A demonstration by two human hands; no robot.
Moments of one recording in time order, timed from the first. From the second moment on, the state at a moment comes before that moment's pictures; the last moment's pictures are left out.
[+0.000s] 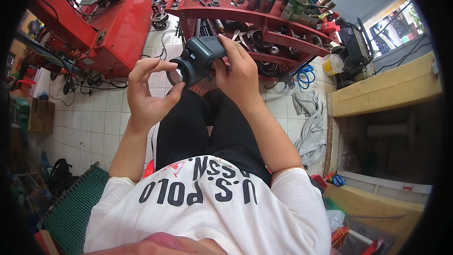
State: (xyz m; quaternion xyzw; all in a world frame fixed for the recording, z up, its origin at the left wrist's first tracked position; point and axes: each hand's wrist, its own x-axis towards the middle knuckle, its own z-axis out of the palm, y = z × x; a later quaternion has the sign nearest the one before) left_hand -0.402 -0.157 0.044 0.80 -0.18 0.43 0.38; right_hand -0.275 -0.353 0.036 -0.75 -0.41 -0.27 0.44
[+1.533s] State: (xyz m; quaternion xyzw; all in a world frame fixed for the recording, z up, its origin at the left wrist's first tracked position) left_hand -0.409 -0.158 0.036 0.49 -0.02 0.04 0.87; right_hand -0.288 -0.364 0.019 -0.75 -0.41 -0.26 0.45
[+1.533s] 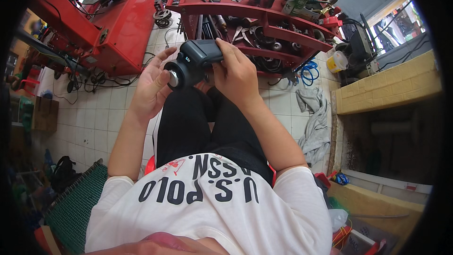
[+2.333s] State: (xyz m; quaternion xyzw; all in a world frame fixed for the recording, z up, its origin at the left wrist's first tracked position) left_hand -0.426 -0.171 0.059 0.84 -0.11 0.39 0.37; right_hand -0.280 -0.367 0.024 -0.73 -0.43 -0.34 0.41
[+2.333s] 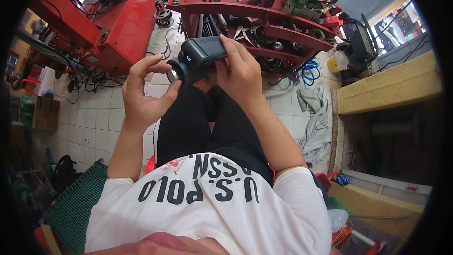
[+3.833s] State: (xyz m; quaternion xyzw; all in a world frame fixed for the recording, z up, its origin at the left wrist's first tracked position) left_hand -0.423 -0.165 0.057 0.59 -0.02 0.08 0.80; right_hand -0.296 -0.374 0.039 -0.74 -0.43 -0.29 0.43
